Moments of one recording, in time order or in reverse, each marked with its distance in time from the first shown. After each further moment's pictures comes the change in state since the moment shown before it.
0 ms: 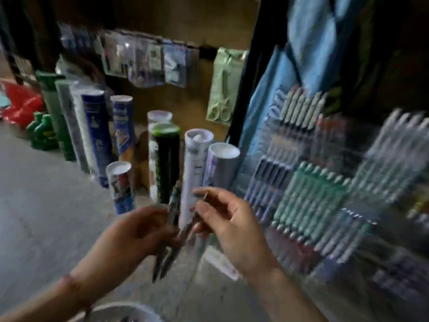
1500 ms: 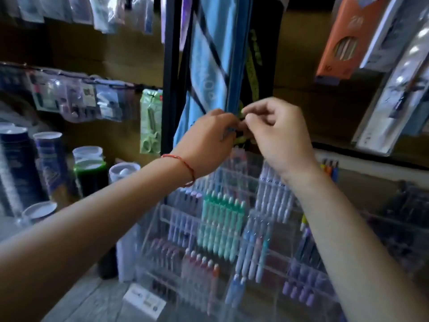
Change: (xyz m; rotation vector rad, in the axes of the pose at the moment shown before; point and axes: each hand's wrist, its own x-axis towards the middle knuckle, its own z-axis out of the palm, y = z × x) left_hand 0.116 0.154 0.195 0.662 -0.040 0.937; right_hand 0.030 -0.160 -0.171 -0.642 0.483 -0.450
